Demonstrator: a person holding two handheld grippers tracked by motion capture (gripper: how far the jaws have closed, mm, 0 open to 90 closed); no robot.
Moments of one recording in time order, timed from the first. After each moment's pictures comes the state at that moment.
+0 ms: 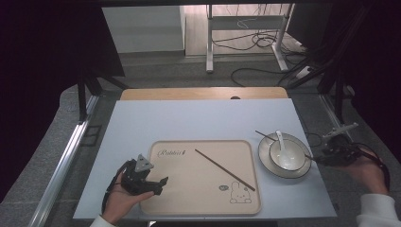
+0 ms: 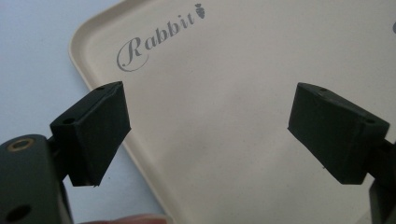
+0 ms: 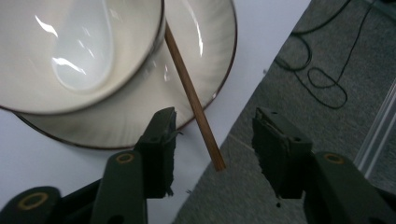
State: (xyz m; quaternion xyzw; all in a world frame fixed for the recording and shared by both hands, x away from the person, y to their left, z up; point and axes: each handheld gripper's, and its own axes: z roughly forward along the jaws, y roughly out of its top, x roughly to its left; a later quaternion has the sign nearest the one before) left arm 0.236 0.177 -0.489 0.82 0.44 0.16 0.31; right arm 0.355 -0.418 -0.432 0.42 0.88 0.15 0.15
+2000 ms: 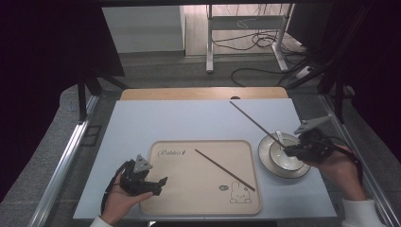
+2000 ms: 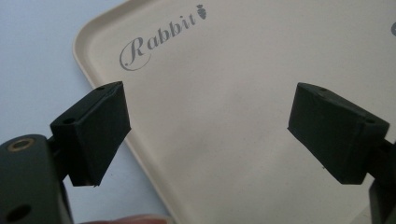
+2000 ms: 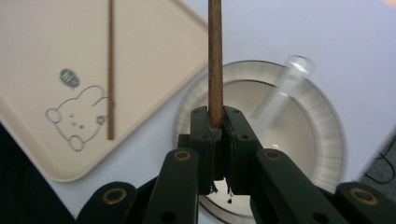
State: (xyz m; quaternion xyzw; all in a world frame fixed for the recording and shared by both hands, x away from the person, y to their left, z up) left arm 0.234 0.179 -0.487 0.82 0.44 0.17 0.31; right arm 0.324 -0.301 -0.373 0.32 0.91 0.24 0.12
